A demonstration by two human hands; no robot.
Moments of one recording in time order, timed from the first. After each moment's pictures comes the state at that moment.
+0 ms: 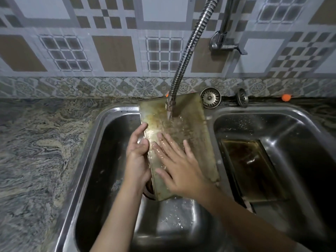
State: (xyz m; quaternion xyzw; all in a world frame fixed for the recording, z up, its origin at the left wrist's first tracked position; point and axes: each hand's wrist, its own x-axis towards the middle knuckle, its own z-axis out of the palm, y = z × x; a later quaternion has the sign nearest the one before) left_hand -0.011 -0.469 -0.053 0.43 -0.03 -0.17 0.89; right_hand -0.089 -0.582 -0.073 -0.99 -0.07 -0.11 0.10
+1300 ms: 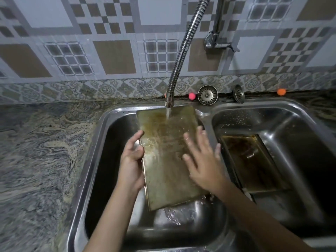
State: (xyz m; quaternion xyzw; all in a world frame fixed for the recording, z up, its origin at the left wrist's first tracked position) left_hand -0.030 -0.443 -0.039 0.42 0.03 -0.20 0.88; right_hand -0.120 -0.619 -0.075 -0.97 0.13 -0.07 0.20
